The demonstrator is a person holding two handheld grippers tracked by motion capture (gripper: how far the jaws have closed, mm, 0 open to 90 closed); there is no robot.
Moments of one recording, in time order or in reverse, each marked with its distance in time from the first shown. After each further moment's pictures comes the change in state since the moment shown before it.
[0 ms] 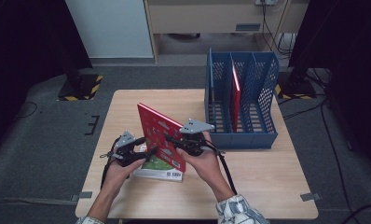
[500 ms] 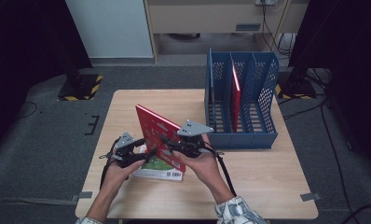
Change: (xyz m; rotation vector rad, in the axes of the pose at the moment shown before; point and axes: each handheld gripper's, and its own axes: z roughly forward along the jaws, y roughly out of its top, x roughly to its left) left arm -0.002 -0.002 -0.001 0.011 0.002 0.003; right arm 0.011 0.006 -0.003 -0.048 0.003 -0.019
